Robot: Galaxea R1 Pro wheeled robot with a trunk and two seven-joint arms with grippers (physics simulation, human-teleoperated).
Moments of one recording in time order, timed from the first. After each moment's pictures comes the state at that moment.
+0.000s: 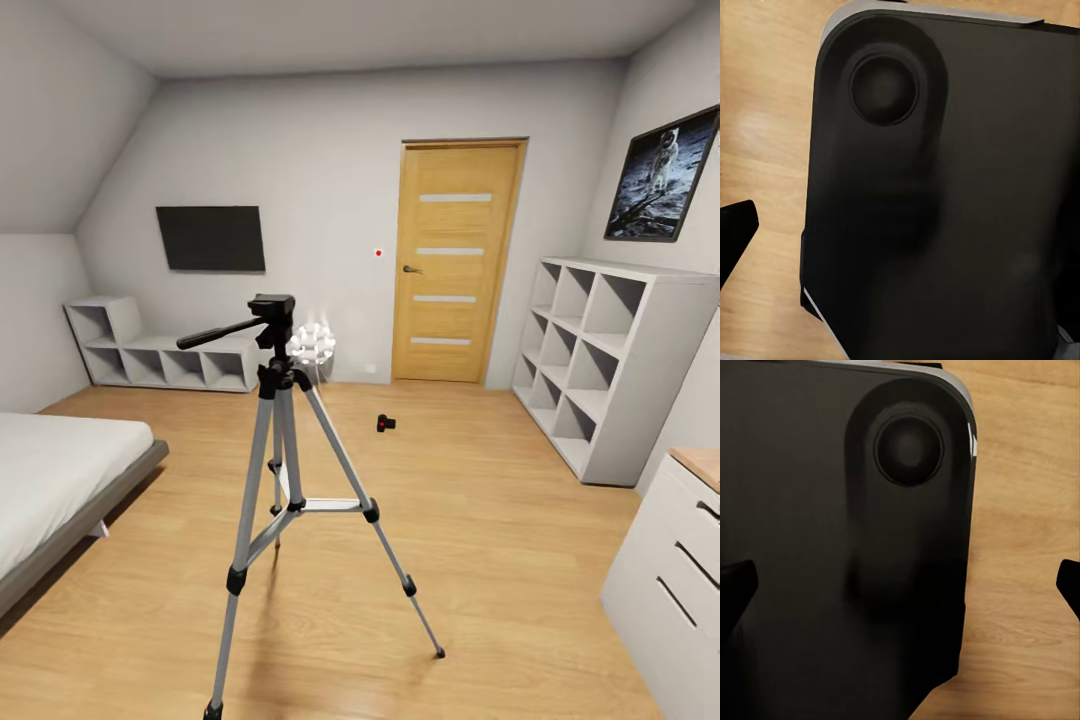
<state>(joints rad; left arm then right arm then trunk) 0.00 -0.01 0.01 -0.03 0.14 -0.02 0.00 0.00 0.00 0.01 0.00 0.01 -0.06 -0.01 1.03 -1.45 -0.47</state>
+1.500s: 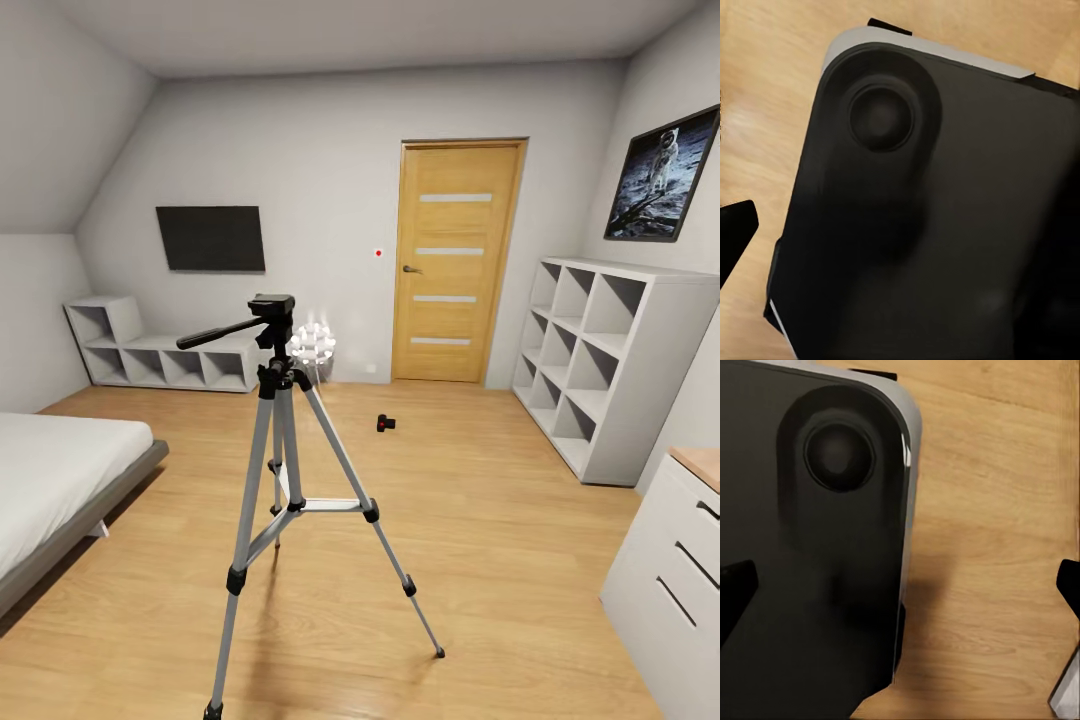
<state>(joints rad) 0.00 -0.01 0.07 -0.05 0.24 -0.04 -0.01 0.00 -0.06 0.02 0.00 0.07 -0.08 -0.01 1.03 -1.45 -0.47</state>
